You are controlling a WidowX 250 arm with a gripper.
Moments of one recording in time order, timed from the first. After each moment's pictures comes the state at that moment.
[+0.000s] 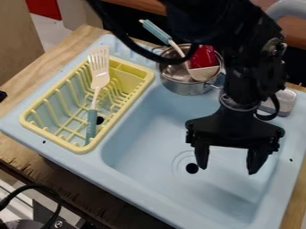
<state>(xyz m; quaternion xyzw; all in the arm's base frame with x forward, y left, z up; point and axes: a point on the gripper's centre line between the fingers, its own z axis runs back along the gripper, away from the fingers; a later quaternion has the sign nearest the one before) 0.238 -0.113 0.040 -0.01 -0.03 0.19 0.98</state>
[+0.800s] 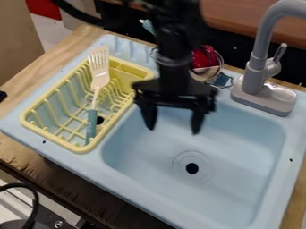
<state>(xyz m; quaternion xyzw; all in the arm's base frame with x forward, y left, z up) 0.252 -0.023 0.057 -0.02 -0.02 0.16 0.99</state>
